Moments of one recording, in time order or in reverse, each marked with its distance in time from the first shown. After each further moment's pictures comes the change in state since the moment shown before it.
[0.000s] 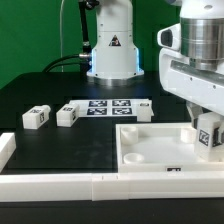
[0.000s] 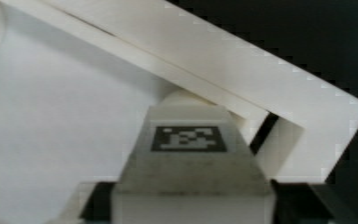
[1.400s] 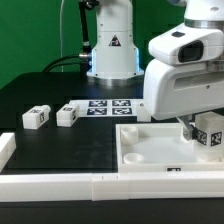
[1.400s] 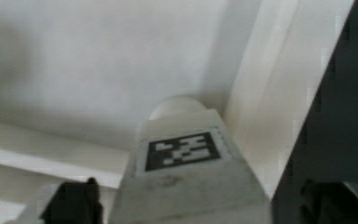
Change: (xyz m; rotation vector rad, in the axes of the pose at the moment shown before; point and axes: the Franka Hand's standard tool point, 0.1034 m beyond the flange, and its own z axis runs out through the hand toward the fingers) arm -0.007 0.003 0.003 -0.018 -0.012 -1.341
